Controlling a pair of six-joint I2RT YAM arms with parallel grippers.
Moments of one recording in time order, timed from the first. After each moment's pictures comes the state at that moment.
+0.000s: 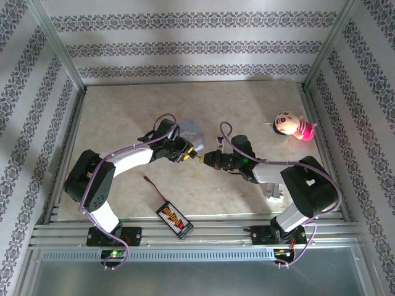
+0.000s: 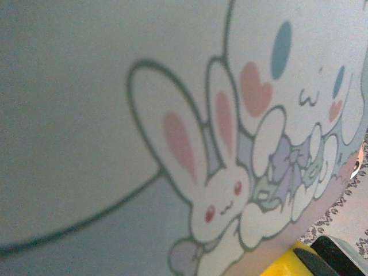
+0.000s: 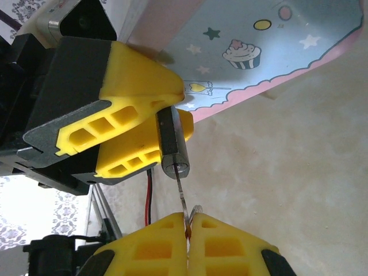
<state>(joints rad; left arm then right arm) -0.52 1.68 0.99 -0.17 0.33 -1.44 0.51 1.57 0.55 0.49 -0.66 0.88</state>
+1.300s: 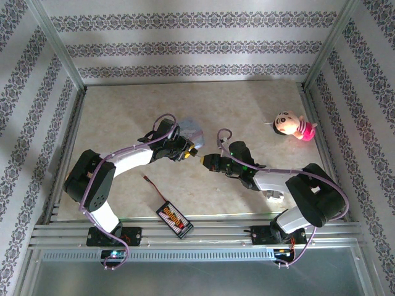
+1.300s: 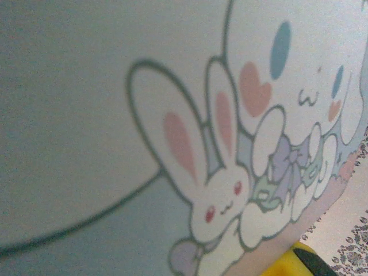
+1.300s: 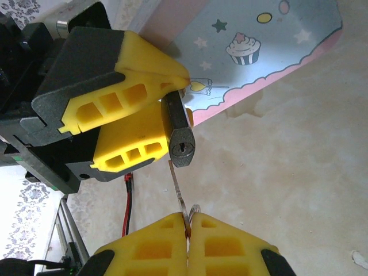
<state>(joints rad) -0.52 1.68 0.98 -0.13 0.31 -1.50 0.59 1.49 0.49 0.53 -0.45 0.83</state>
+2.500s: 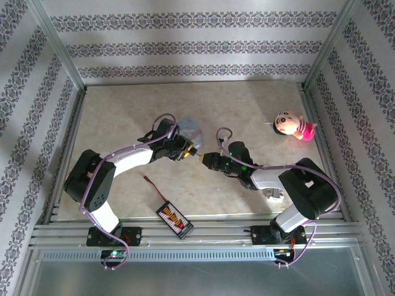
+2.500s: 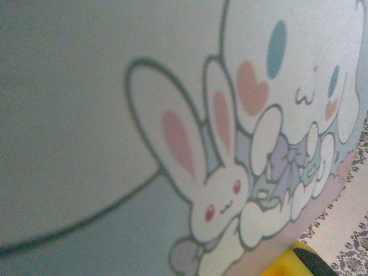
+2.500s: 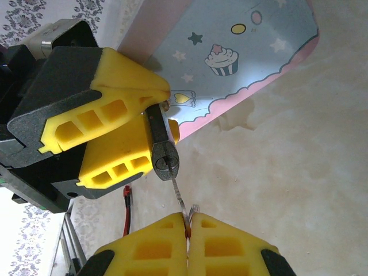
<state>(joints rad) -0.52 1.68 0.98 -0.12 0.29 -1.50 0.58 1.57 0.49 0.63 -0.44 0.89</state>
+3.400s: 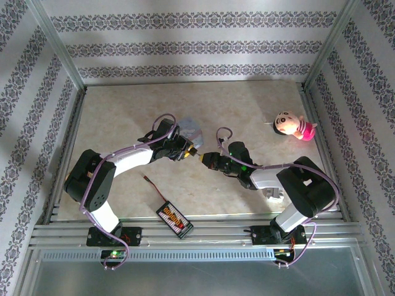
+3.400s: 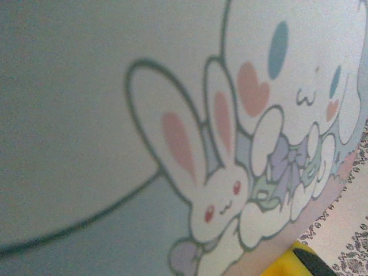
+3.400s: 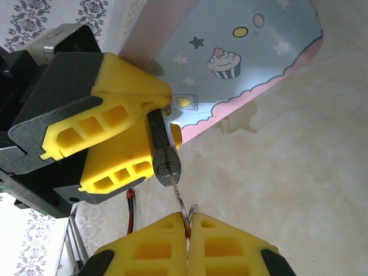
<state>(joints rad) -0.52 1.68 0.98 -0.12 0.29 -1.50 0.57 1.59 0.49 0.67 -0.44 0.91</state>
